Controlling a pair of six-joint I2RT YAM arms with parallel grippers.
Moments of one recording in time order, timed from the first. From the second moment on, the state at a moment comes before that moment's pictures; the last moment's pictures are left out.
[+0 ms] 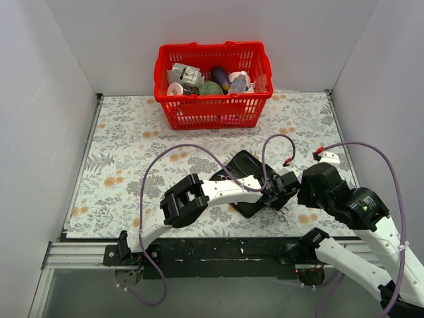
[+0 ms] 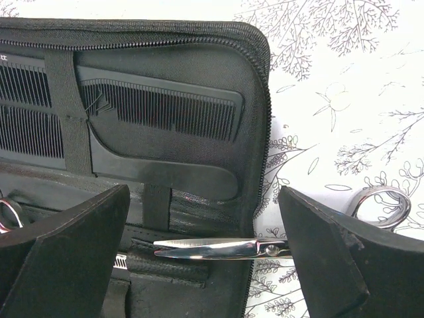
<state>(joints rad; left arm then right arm) -1.27 2.34 1.93 -0.65 -0.45 -0.34 0.67 0.68 1.02 -1.29 0.40 0.61</state>
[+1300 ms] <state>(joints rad) -1.03 2.13 1.59 -0.51 -0.41 -0.36 0.67 0.88 1.00 -1.05 0.21 0.45</state>
